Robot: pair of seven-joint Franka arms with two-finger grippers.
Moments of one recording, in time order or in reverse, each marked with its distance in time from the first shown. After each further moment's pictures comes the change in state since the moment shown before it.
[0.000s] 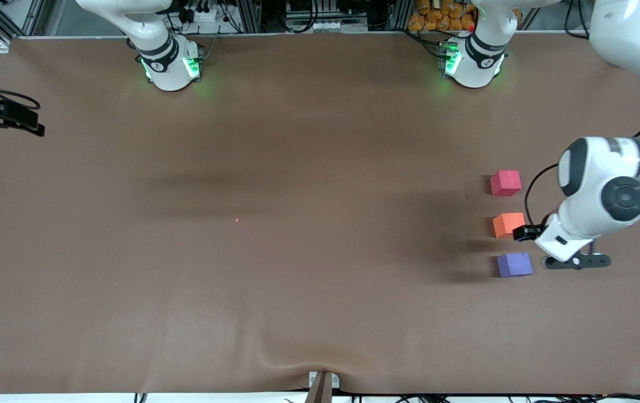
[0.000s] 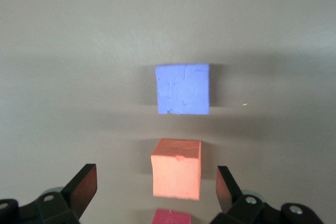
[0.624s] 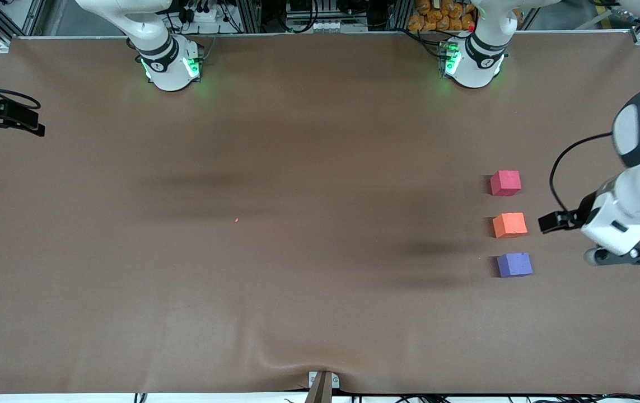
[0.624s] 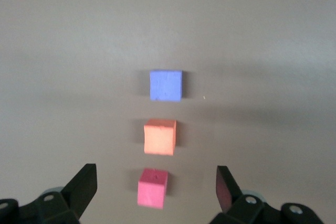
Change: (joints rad) left arm 0.008 -0.065 -0.033 0.269 -0.103 -0.327 -0.009; right arm 0.003 0.013 0.006 -0.010 0.000 0.020 -0.001
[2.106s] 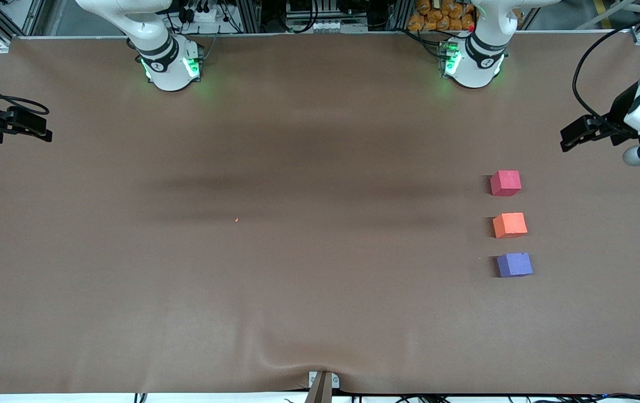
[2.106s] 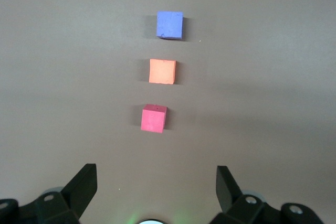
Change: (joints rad) left arm -0.018 -0.386 0.043 -0.234 -0.077 -0.152 0.002; right arm 0.003 -0.001 0.006 -0.021 -0.001 0.018 0.000
